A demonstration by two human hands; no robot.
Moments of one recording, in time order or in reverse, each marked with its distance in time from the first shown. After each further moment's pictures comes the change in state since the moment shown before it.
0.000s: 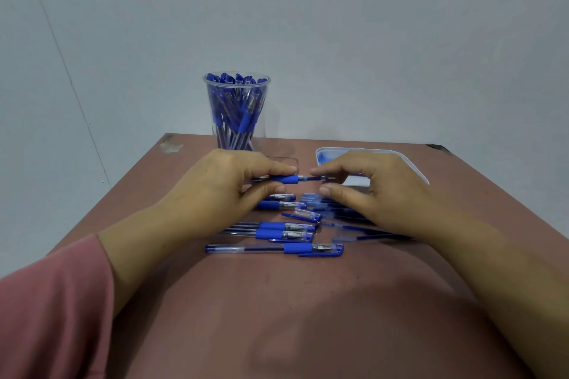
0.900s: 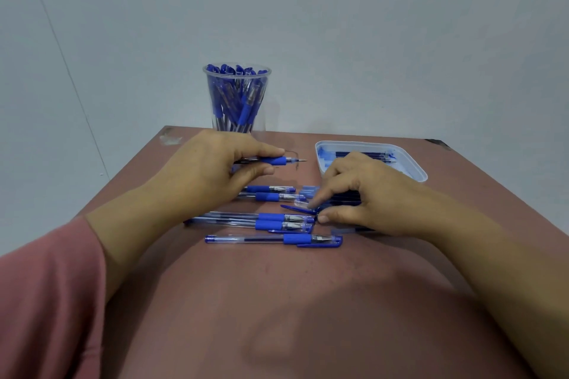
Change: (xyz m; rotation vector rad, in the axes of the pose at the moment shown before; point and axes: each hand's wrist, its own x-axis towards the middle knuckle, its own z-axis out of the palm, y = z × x) left_hand 0.001 -0.010 -0.009 0.065 0.050 -0.040; right_hand -0.001 -0.005 -0.001 -0.140 -0.304 0.031
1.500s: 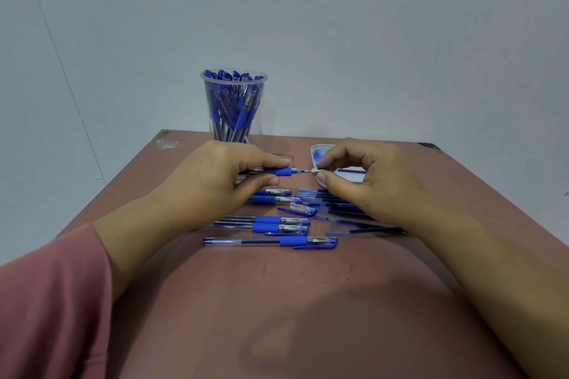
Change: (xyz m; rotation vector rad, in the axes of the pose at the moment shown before) left_hand -0.001 0.004 0.006 -0.072 -0.044 0.037; right_hand -0.001 -0.005 0.002 0.281 0.442 0.020
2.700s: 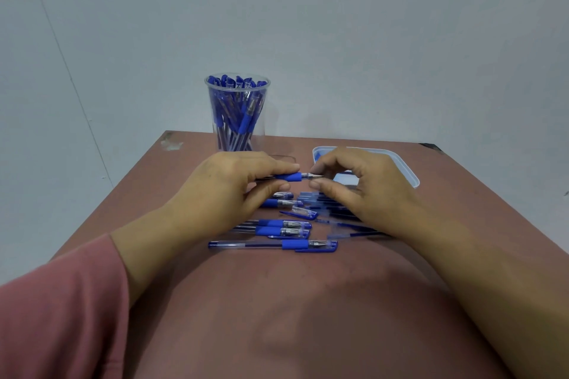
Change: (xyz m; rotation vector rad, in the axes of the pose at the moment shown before) left_hand 0.000 0.013 0.003 -0.014 0.041 0.090; right_hand 0.005 0.003 0.006 -0.097 -0.020 -0.156
